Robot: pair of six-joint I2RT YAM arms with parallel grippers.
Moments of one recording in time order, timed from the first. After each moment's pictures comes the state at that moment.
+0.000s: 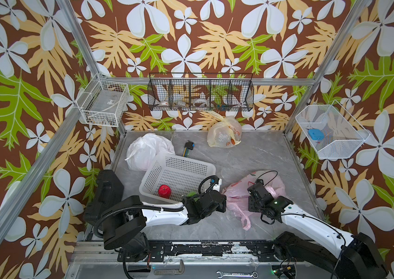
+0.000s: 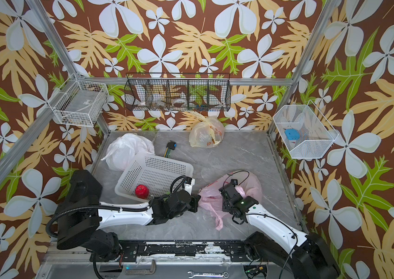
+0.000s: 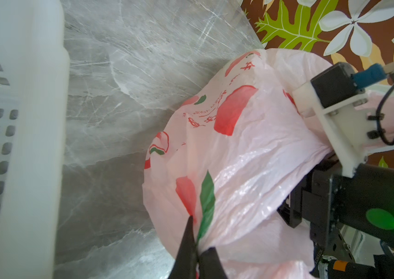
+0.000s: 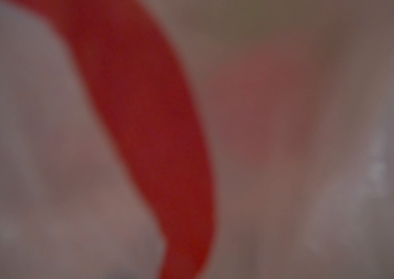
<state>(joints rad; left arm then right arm) -1.15 1.55 0.77 0.20 -0.29 -0.79 0.55 1.04 0.50 -0.61 0.31 0.58</state>
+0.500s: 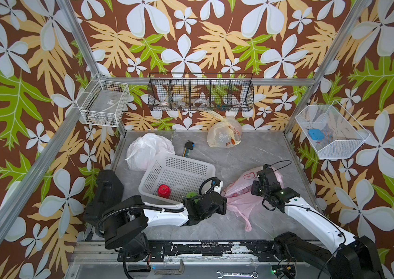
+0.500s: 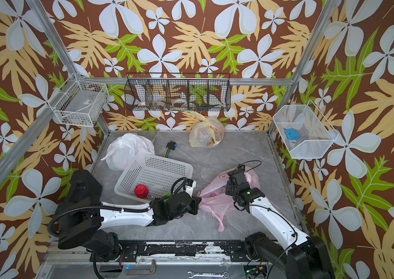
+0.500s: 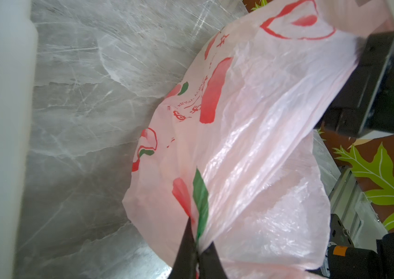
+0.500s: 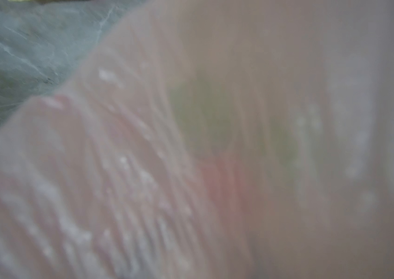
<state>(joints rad) -1.16 1.56 0.76 0.22 -0.25 -0.78 0.35 1.08 0.64 -0.47 0.29 0.48</state>
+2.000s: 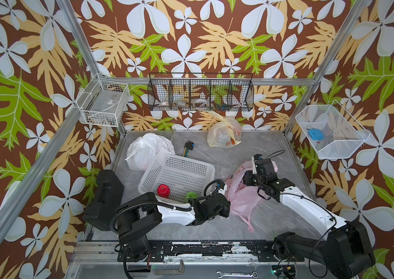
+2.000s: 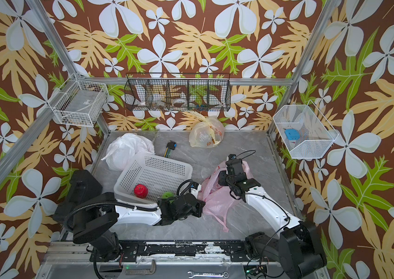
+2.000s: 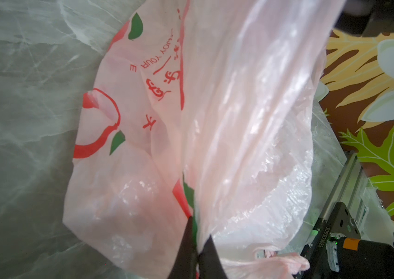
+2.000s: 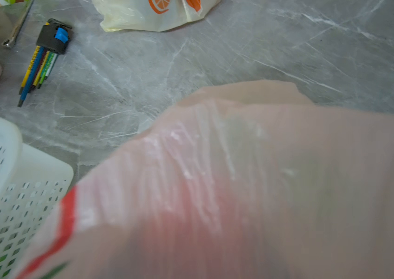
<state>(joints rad) -1.17 1.70 0.80 0.26 -0.19 -0.80 0.35 1.21 0.75 -0.34 0.08 0.34</state>
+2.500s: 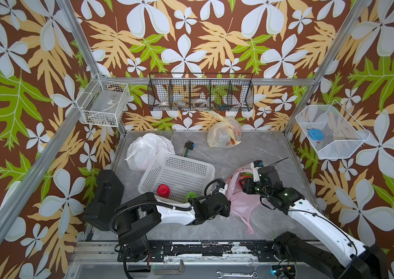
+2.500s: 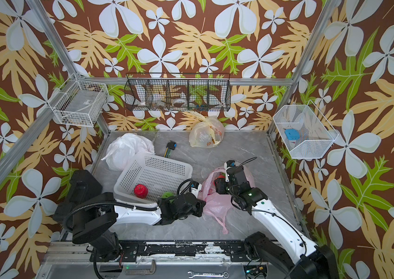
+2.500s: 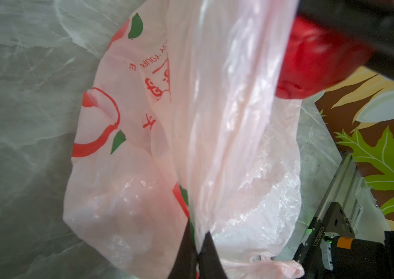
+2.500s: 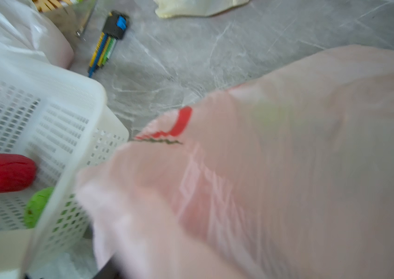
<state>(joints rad) -1.16 1.68 0.81 0.25 -0.18 -0.80 0.43 0.95 0.71 -0.48 0.00 0.43</state>
